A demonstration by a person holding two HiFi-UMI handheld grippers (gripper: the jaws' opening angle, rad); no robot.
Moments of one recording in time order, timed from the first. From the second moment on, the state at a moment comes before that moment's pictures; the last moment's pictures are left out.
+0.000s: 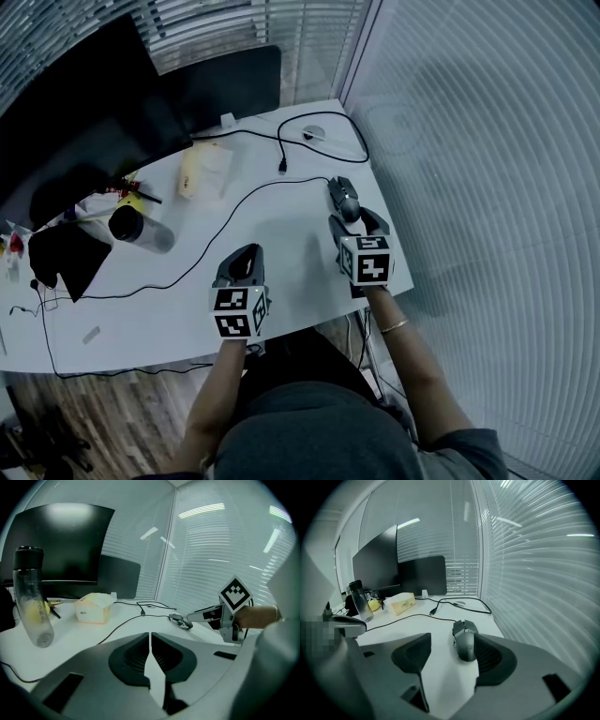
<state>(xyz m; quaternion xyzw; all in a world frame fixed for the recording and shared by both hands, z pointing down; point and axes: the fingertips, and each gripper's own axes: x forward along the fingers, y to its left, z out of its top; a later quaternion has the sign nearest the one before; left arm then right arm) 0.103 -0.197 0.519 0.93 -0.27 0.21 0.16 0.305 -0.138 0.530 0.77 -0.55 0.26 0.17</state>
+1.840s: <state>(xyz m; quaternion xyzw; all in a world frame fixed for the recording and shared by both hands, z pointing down) 0.029 -0.144 0.490 0.94 -0.27 0.17 0.12 0.189 -0.053 0.493 0.77 -0.58 0.23 0.10</state>
